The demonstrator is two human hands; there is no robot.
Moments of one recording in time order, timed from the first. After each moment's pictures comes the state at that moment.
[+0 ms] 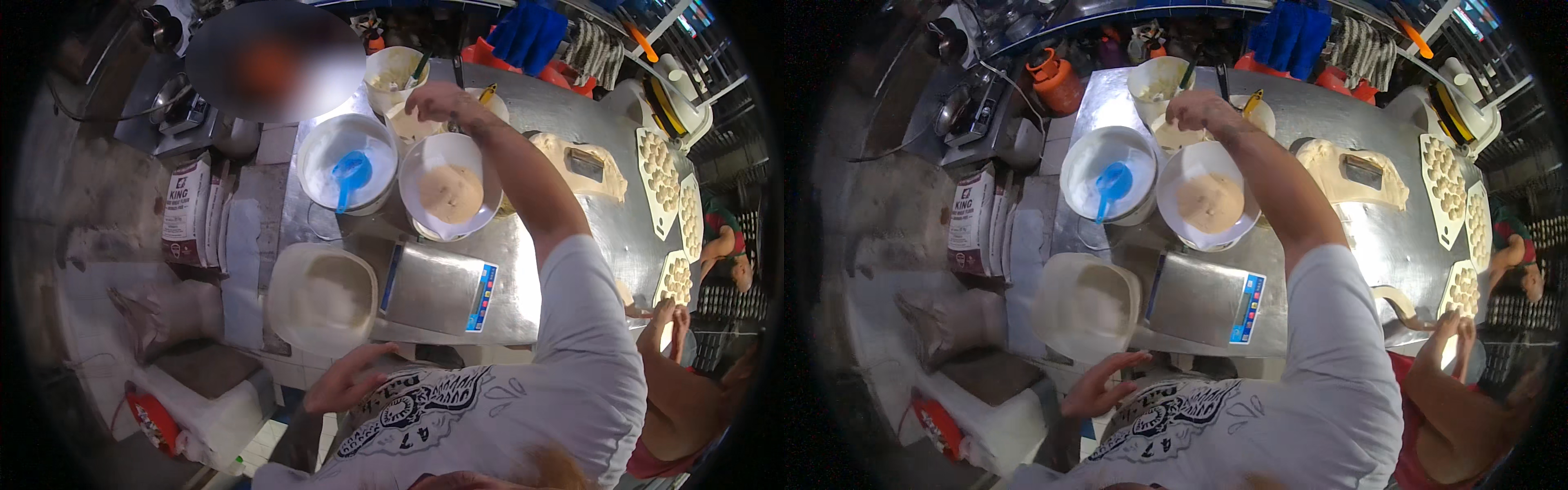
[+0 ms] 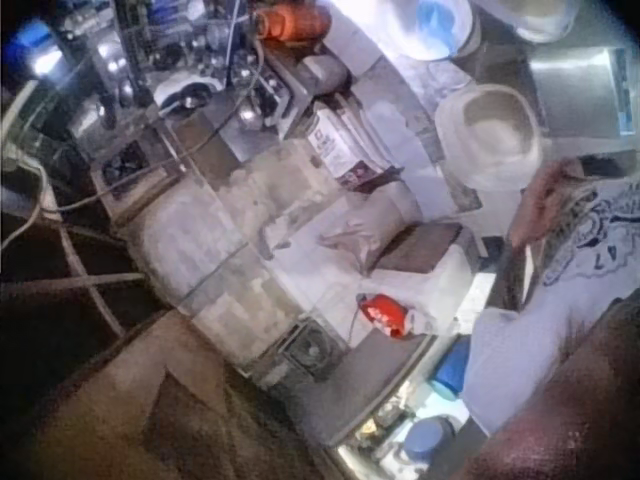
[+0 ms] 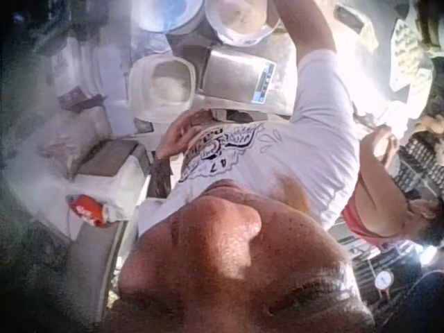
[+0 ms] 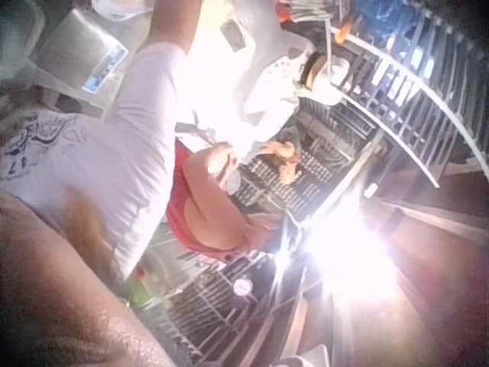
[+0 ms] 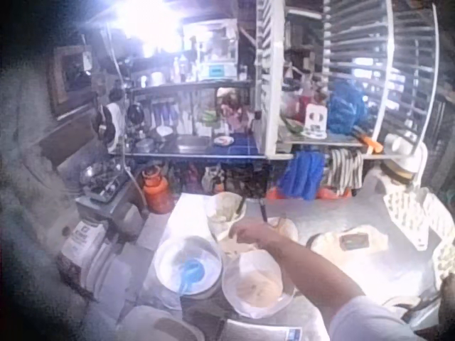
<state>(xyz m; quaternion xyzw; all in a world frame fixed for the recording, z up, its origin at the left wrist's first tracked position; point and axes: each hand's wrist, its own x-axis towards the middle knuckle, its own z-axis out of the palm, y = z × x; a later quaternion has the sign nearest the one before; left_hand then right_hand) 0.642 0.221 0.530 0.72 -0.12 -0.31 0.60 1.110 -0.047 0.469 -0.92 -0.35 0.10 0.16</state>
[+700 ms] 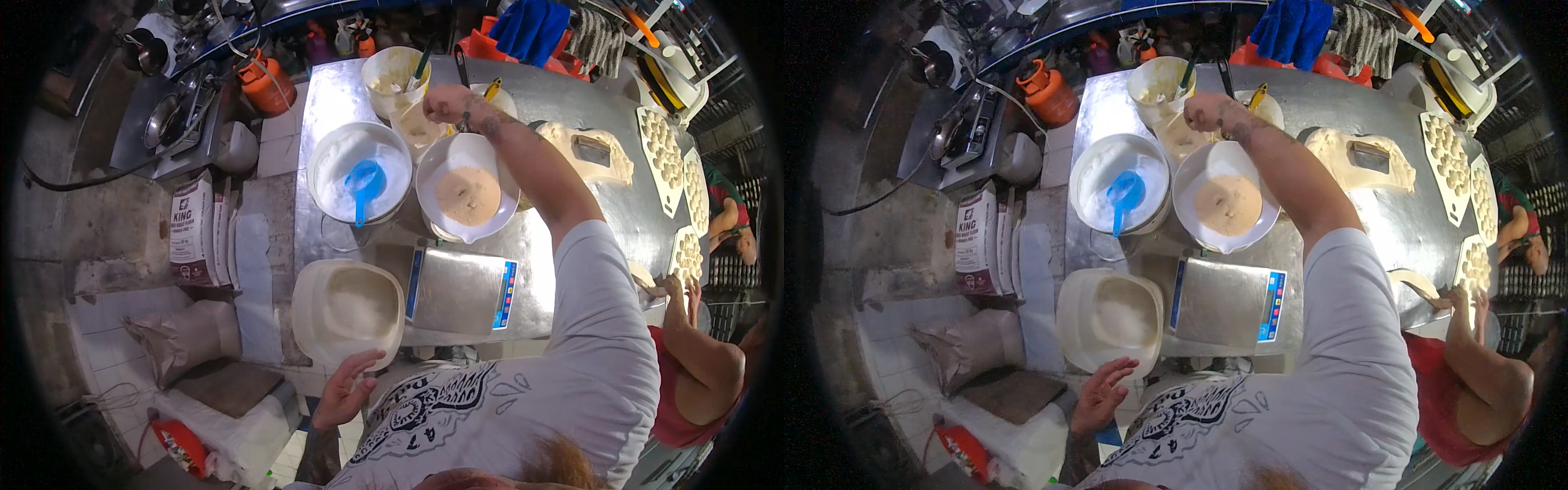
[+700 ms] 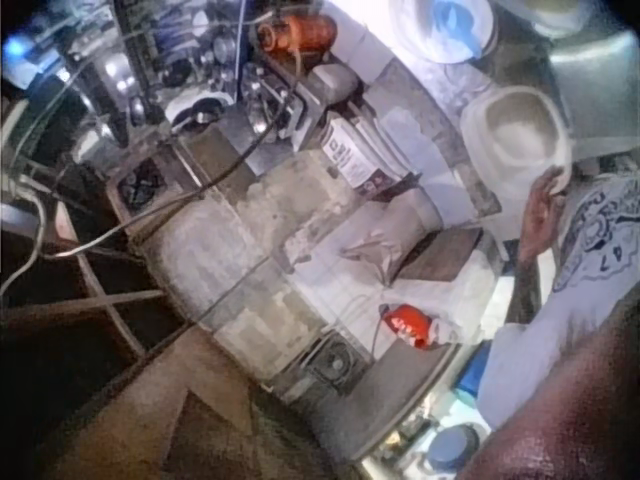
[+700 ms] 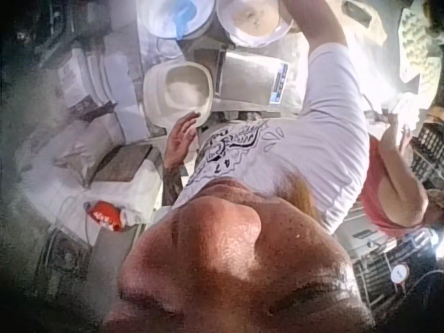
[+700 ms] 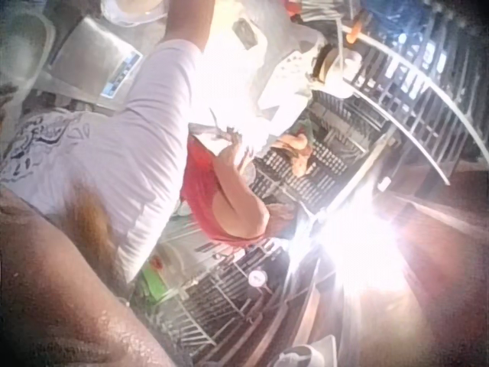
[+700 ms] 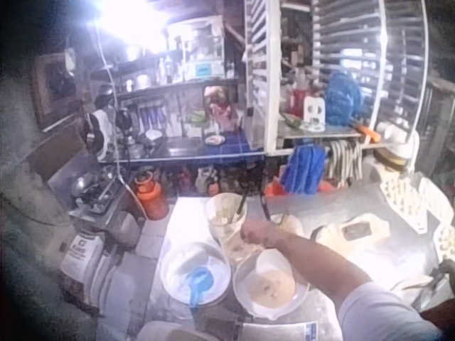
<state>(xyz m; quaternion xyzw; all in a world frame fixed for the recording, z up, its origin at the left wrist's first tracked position) 0.626 0.276 0.516 0.65 0.02 -0.24 0.72 1.125 -0.049 0.442 -0.92 -0.37 0.10 0.09</state>
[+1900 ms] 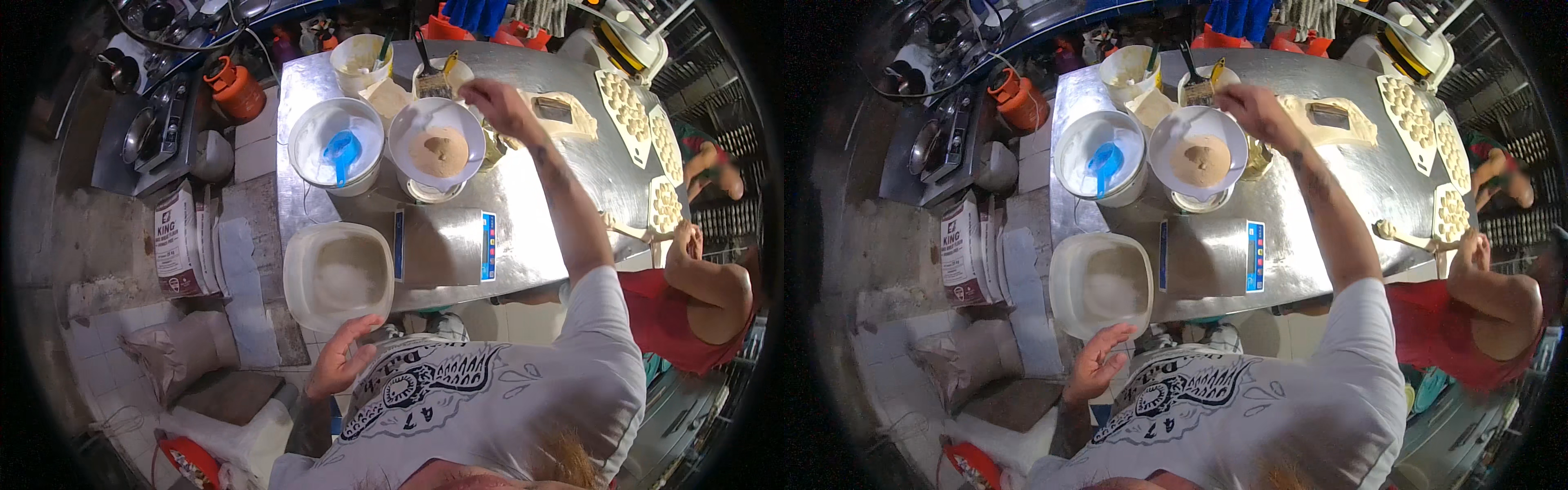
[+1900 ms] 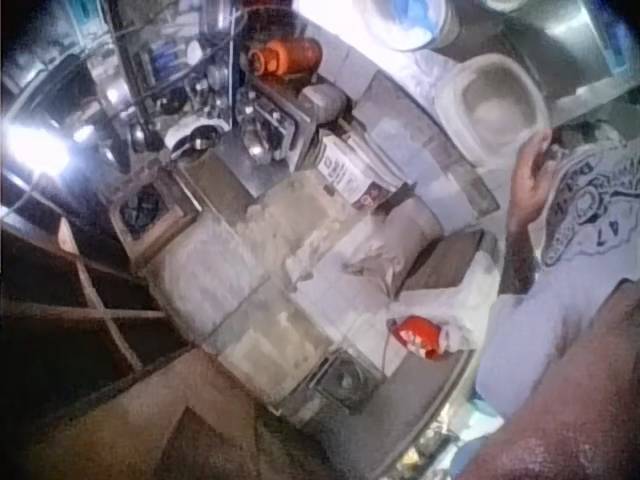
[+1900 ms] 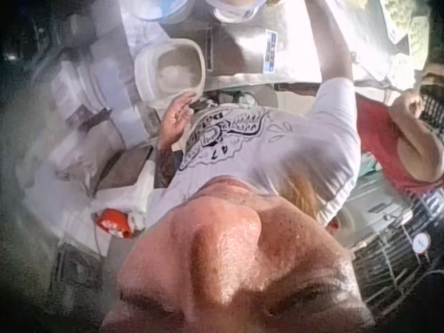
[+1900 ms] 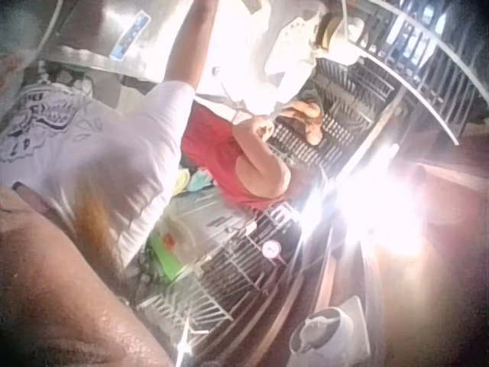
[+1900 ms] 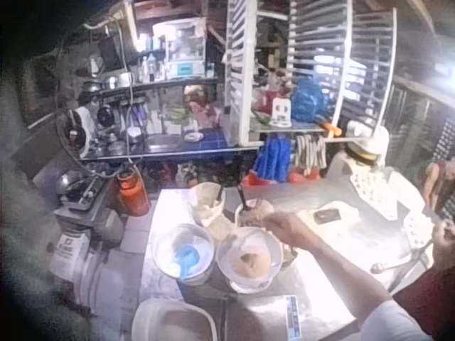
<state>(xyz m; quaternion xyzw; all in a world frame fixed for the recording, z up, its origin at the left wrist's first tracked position) 0.621 0.297 0.514 0.68 -0.12 -0.27 0.67 0.922 -0.124 0.537 -0.92 -0.14 -0.10 0.36</state>
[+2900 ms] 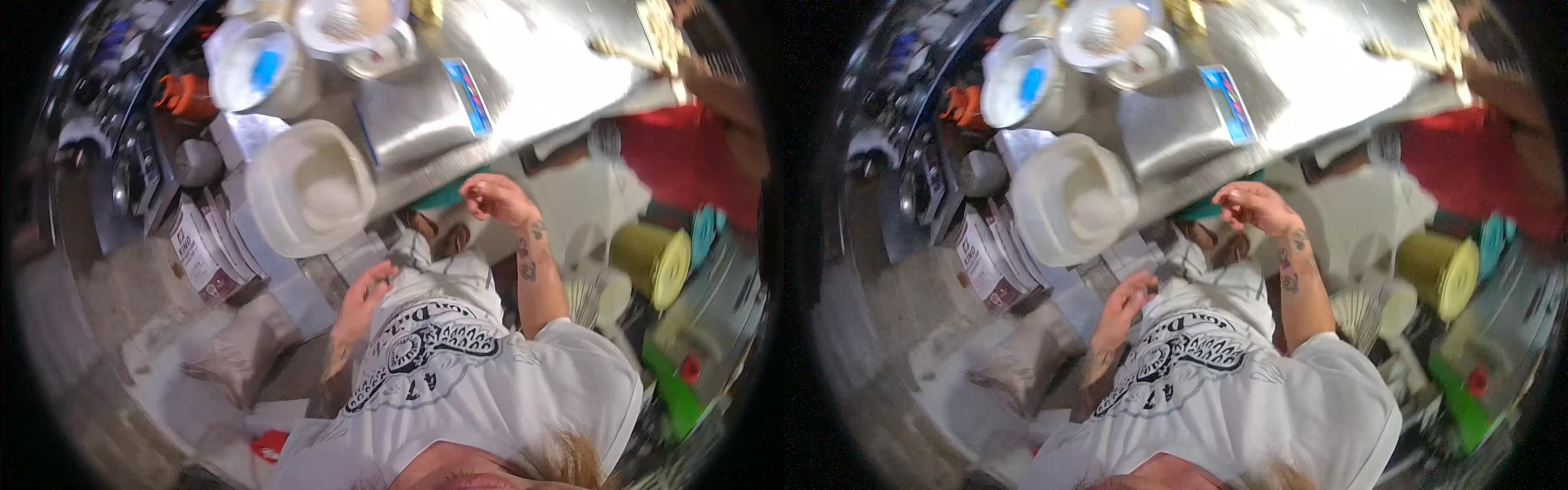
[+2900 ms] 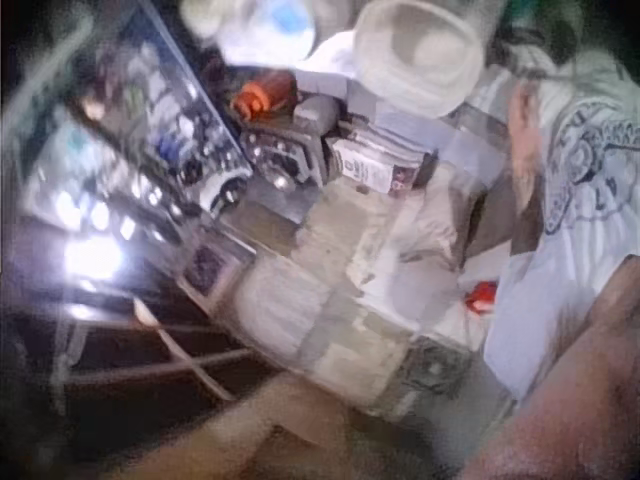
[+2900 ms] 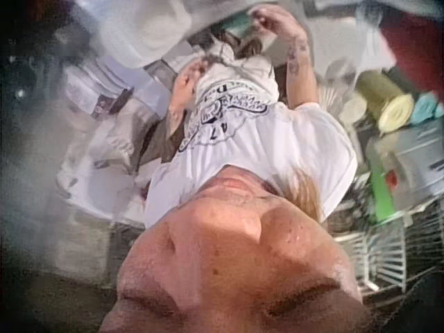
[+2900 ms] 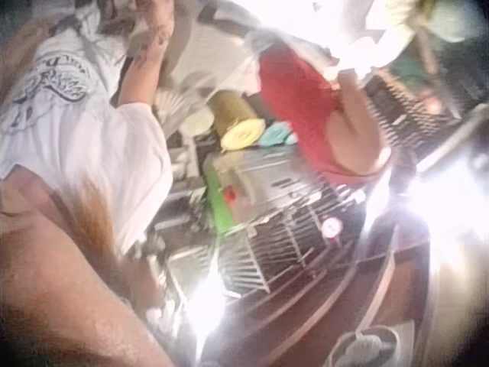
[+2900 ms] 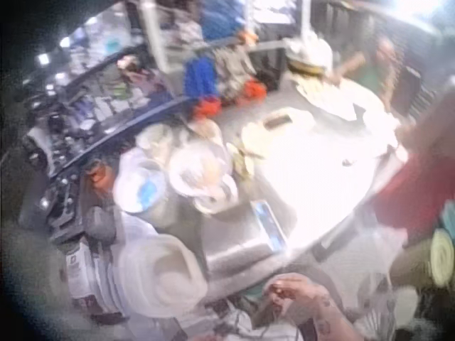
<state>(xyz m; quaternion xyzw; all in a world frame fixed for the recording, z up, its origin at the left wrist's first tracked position) 0.532 0.350 0.391 0.65 -0.09 -0.48 0.58 0.511 -0.036 0.351 -0.36 0.15 0.19 0.90</state>
